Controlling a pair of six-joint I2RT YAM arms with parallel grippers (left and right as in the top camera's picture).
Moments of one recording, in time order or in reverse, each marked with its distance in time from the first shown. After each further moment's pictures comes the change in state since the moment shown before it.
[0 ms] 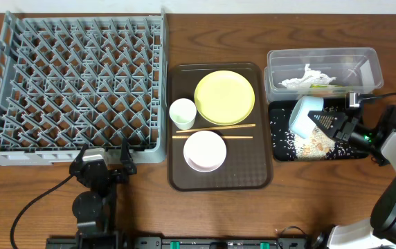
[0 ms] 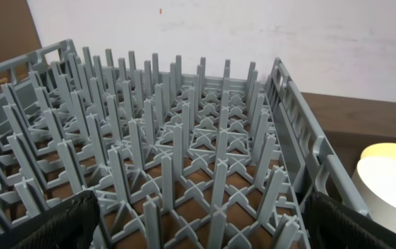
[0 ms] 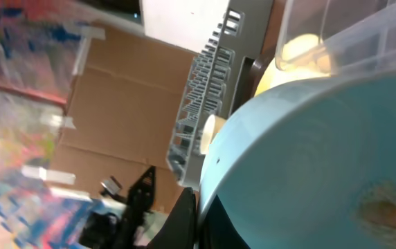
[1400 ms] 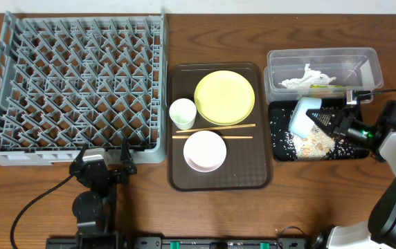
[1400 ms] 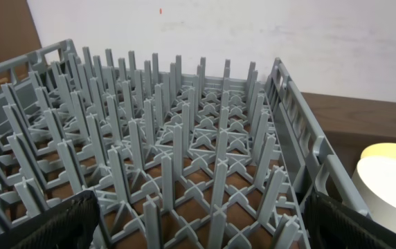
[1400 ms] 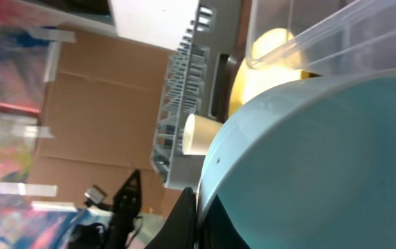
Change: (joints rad) left arm 0.000 0.000 0.000 0.000 0.000 0.000; right arm 0.025 -0.033 -0.001 0.086 0.114 0.114
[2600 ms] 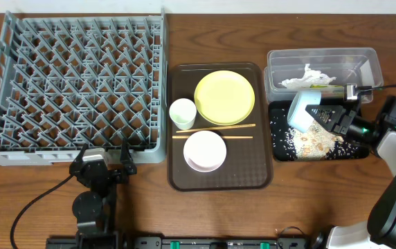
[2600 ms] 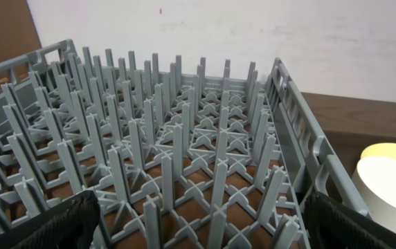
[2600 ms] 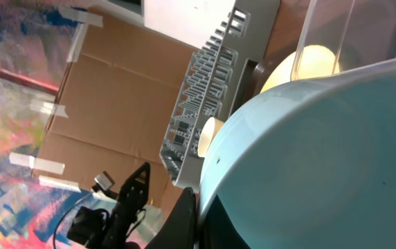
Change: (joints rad) left arm 0.000 0.000 0.000 0.000 0.000 0.000; right arm 0.021 -0.005 -0.001 0.101 -0.096 0.011
